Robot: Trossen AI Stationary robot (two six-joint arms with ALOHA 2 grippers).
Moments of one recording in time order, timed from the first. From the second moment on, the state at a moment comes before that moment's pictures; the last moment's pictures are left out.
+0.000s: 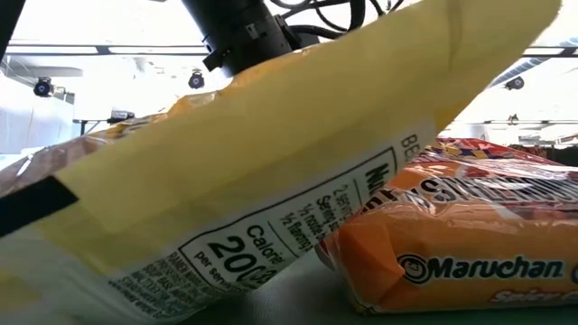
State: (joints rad) left arm -0.39 2.12 1.51 -0.49 -0.60 -1.24; right arm -0.07 1.62 0.75 0.13 -0.37 0.70
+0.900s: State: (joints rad) left arm -0.38 2.09 1.51 -0.55 -0.70 -1.25; right arm -0.42 1.28 0.79 0.04 -0.23 0.29
